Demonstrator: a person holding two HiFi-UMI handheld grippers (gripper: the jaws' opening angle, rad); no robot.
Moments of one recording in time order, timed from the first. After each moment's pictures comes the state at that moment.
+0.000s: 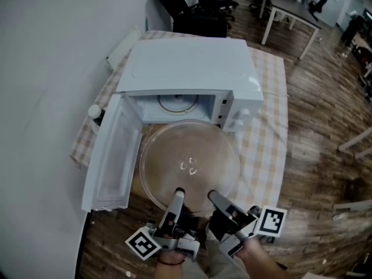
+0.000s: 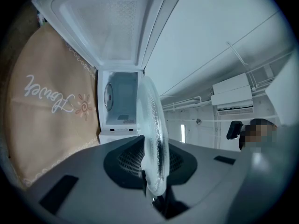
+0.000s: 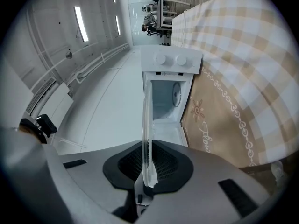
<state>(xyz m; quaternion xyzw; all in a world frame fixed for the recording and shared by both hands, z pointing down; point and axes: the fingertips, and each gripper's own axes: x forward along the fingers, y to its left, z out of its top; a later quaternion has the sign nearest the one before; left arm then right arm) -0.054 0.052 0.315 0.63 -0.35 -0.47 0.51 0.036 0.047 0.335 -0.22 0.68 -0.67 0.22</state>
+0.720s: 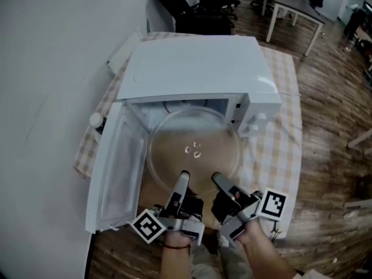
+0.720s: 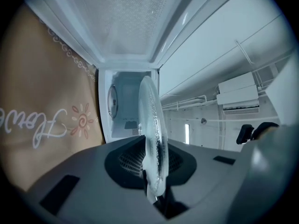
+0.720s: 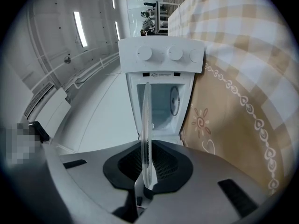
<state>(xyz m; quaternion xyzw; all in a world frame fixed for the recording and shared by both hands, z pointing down) -0.083 -0.034 0.359 0.63 -0.36 -0.45 0.51 0.010 -0.037 0.382 -0.24 0.66 -0.66 0.25</state>
